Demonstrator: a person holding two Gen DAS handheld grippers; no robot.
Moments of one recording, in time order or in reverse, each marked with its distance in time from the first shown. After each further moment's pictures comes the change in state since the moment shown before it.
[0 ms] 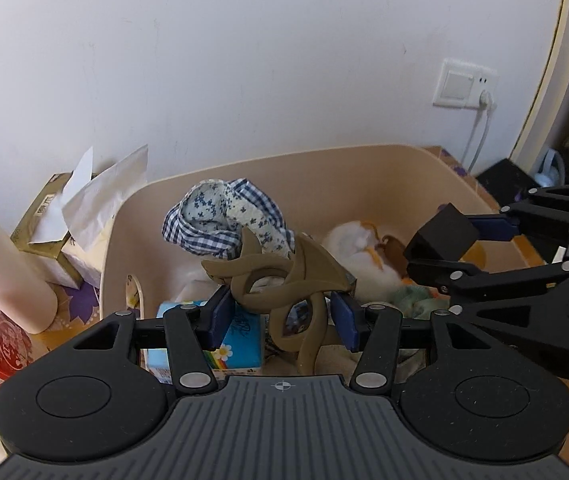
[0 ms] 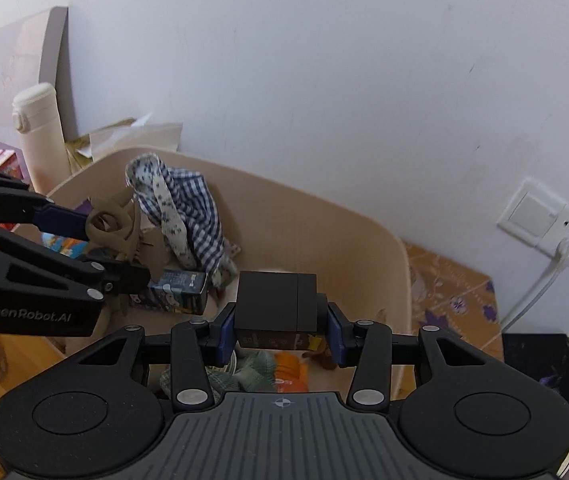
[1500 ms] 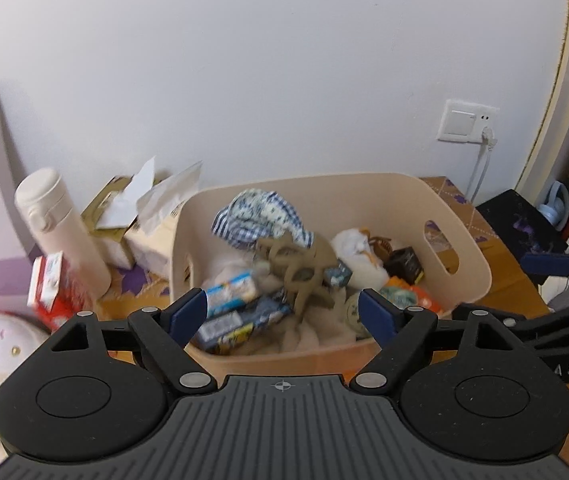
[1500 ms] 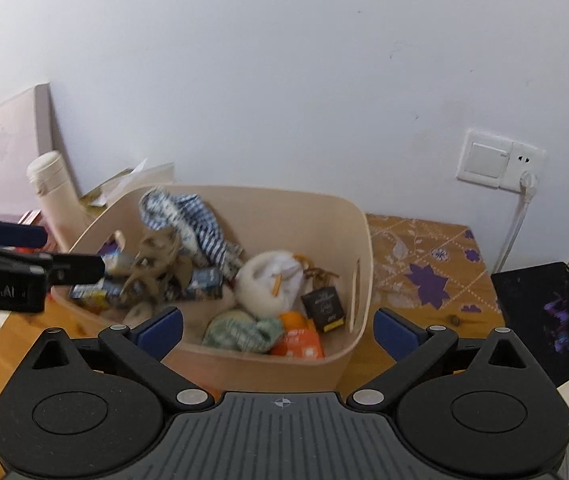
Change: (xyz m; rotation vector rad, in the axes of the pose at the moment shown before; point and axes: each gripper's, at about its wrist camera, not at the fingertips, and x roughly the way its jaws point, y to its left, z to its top) left arm -0.093 -0.006 -0.029 -0.082 -0.088 0.085; right arm -0.083 -0.020 -0.048 0.230 -0.080 0.043
